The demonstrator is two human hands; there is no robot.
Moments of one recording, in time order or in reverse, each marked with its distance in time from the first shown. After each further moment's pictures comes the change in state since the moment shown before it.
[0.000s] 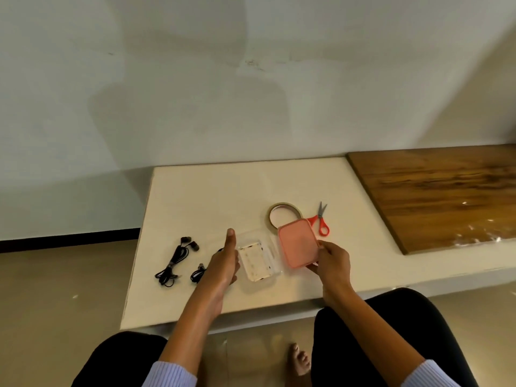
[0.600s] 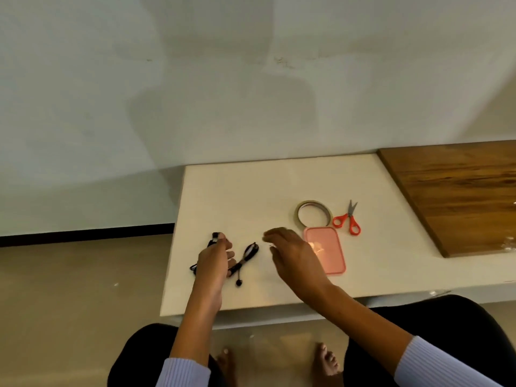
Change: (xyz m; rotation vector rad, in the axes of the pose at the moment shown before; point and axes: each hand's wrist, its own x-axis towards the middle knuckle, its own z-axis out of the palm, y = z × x) left_hand -0.008 0.007 -0.049 -0.095 0.329 0.001; right_hand -0.038 -0.009 0.069 -0.660 -0.330 -1.178
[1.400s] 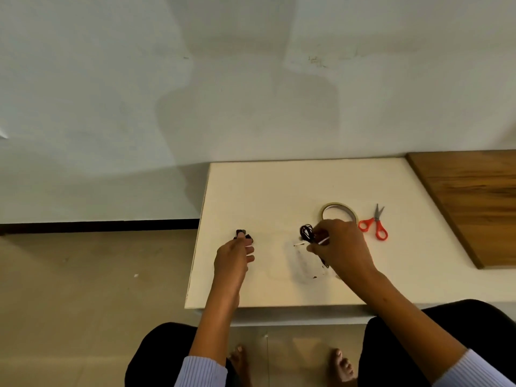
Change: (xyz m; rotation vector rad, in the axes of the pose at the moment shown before) left_hand -0.005 0.002 -0.020 -0.024 -0.023 0.048; right_hand 0.022 0.005 -0.036 0.030 -0.172 0.506
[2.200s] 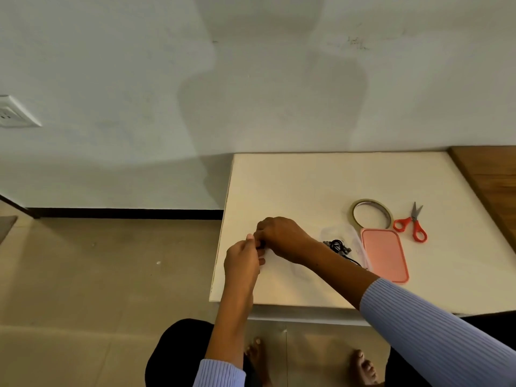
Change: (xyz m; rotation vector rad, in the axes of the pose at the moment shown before) left_hand 0.014 -0.010 -0.021 0.065 0.099 -0.031; right_hand 0.062 -0.073 0.108 -0.452 -0.343 -0.842
